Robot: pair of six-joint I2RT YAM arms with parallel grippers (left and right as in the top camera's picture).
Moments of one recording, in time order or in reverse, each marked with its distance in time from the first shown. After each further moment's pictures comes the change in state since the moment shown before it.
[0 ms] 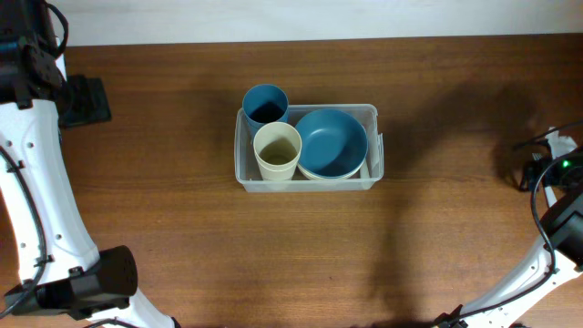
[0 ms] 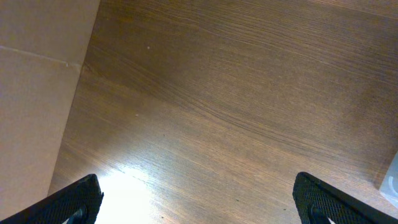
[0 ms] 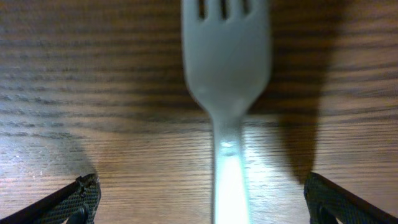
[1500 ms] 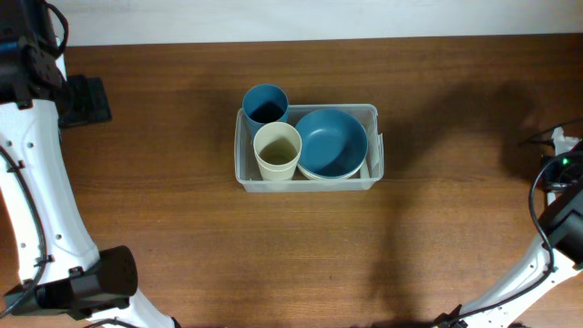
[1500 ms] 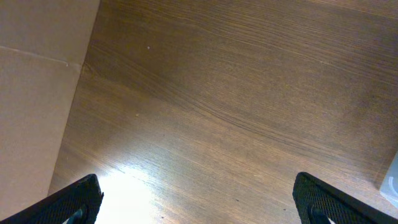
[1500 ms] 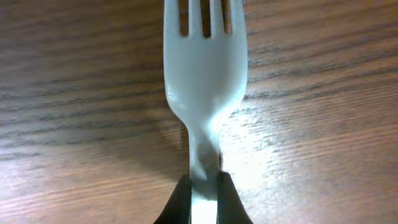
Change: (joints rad) left arm 0.000 0.000 0.000 0.000 0.000 0.000; right arm 0.019 0.006 0.034 0.008 0.101 0.129
